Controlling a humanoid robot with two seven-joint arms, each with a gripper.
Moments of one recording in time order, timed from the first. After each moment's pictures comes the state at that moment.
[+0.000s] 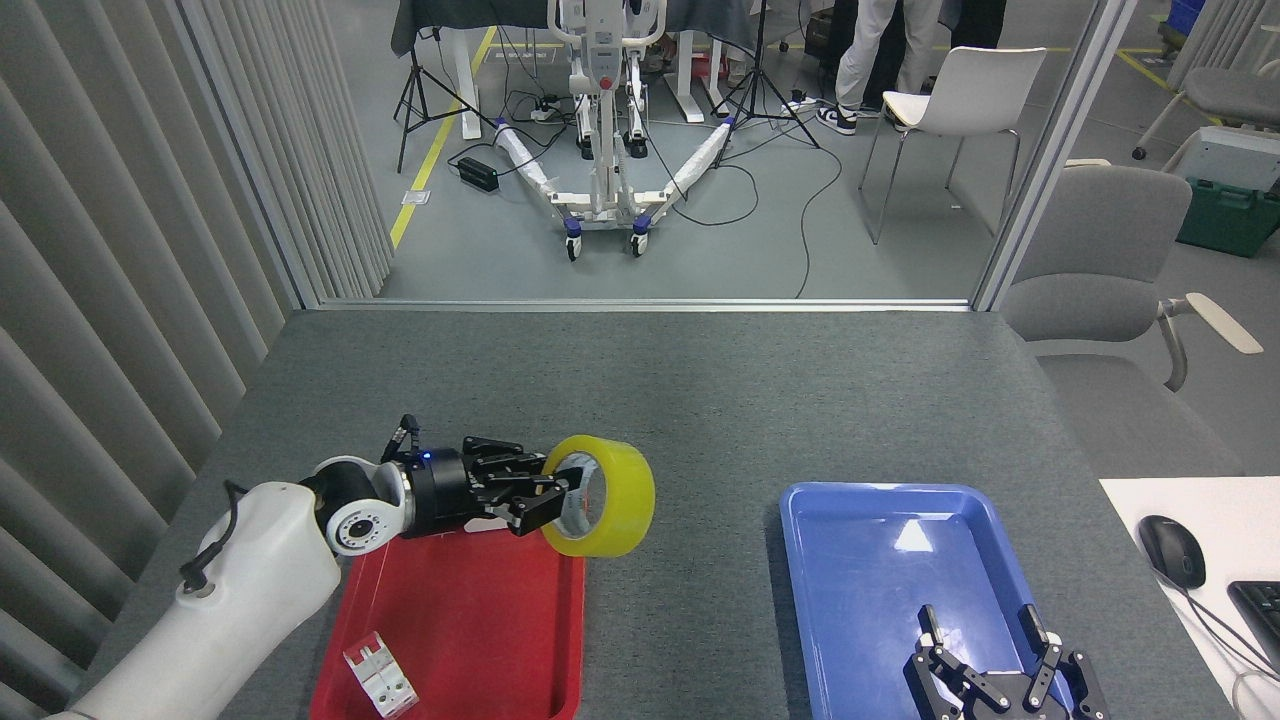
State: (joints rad) left arm -0.74 0.38 -0.71 -1.08 -0.64 -0.68 -0.44; right arm 0.25 -0.20 0.04 -1.64 1.29 0.03 -0.19
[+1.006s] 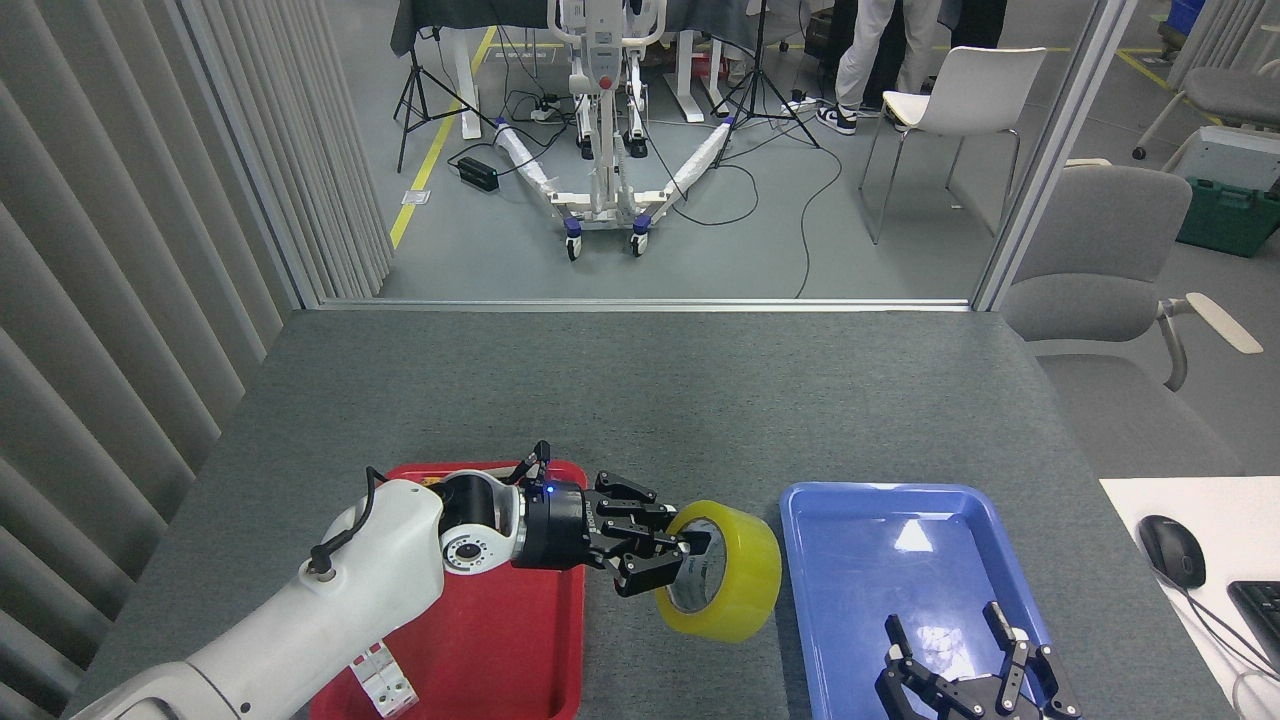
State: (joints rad) left arm -0.82 0.26 -0.97 -1.04 -0.60 -0.79 -0.31; right arm 0.26 -0.26 0.13 -1.69 1.28 0.01 -0.20
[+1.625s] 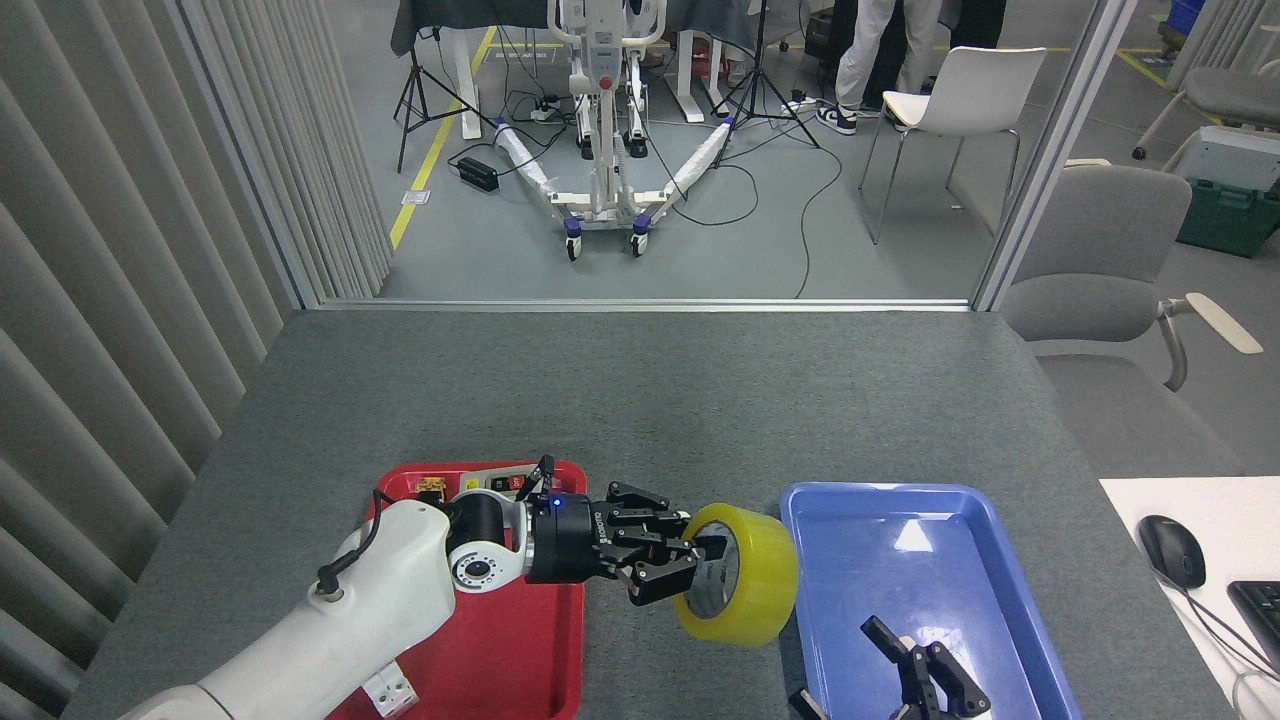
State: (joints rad) left arm -0.78 0.23 -0.93 -1.06 -0.59 -0.79 -0.28; right arm 0.26 -0.30 0.17 -1.70 1.28 -0.55 -0.37
